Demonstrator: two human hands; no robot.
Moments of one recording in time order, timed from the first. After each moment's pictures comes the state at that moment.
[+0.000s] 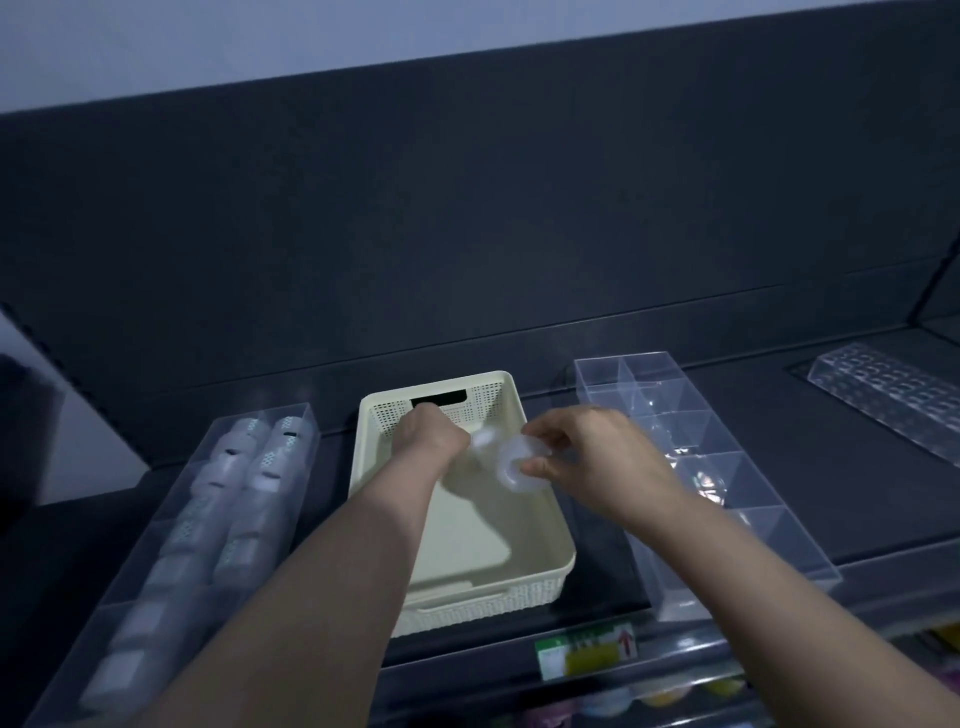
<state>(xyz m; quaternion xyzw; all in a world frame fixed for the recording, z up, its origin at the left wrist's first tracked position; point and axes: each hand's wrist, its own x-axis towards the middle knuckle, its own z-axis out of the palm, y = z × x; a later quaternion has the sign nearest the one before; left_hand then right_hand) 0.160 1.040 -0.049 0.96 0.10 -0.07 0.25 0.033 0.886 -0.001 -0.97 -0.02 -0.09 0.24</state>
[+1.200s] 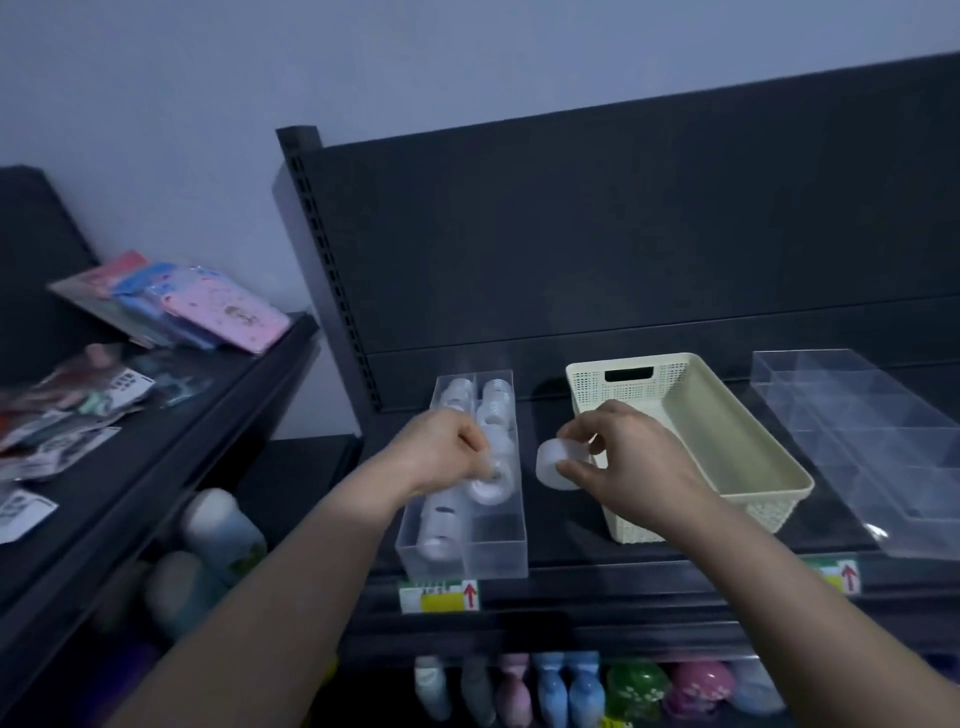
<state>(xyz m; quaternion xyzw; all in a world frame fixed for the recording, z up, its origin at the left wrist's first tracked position) 0.032 1.310 0.014 0.94 -0.09 -0.08 0.31 -0.023 1.099 0.005 -0.96 -0.07 -0.11 0.25</state>
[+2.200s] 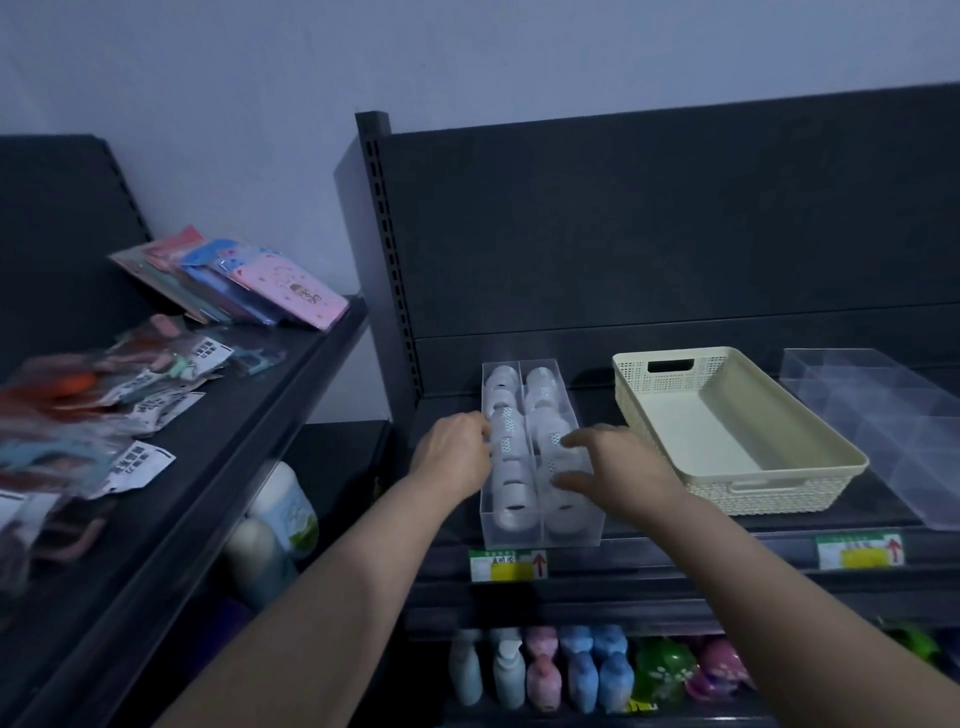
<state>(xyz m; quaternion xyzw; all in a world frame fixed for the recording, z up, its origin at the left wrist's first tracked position) 0.021 1.373 -0.016 0.98 -0.07 0.03 0.18 -0.016 1.185 -0.027 -0.99 -0.05 -0.05 0.16</state>
